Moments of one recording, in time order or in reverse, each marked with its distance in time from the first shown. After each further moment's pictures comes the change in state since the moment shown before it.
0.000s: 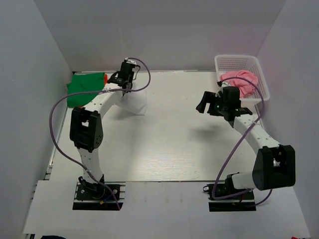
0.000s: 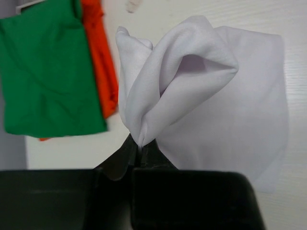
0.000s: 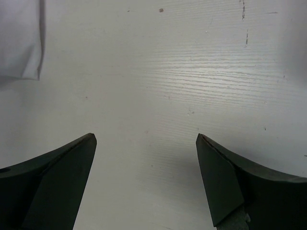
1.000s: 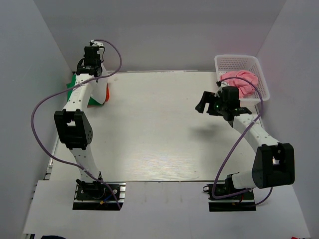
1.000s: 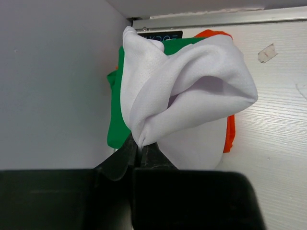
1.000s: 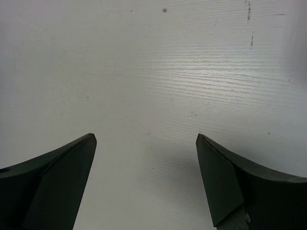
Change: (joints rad) left arm 0.309 -0.020 0.215 -0.008 0.019 0.240; right arm 0.000 0.019 0.000 0.024 -0.017 -0.005
